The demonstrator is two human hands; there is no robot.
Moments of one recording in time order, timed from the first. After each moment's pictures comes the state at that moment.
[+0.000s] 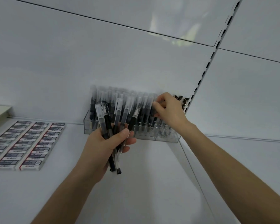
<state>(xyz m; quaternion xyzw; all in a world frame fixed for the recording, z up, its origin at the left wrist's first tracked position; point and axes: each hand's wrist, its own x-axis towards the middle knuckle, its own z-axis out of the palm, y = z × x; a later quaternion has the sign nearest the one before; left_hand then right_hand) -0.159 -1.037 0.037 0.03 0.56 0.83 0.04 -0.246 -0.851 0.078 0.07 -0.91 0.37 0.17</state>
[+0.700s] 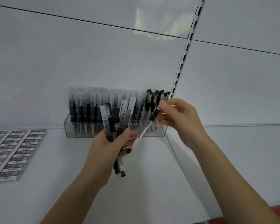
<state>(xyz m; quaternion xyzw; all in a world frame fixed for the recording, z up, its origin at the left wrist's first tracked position) -0.152 -0.993 0.039 0.04 0.59 0.80 0.05 -0.168 -0.817 0.087 0.01 -0.70 0.70 0.14</state>
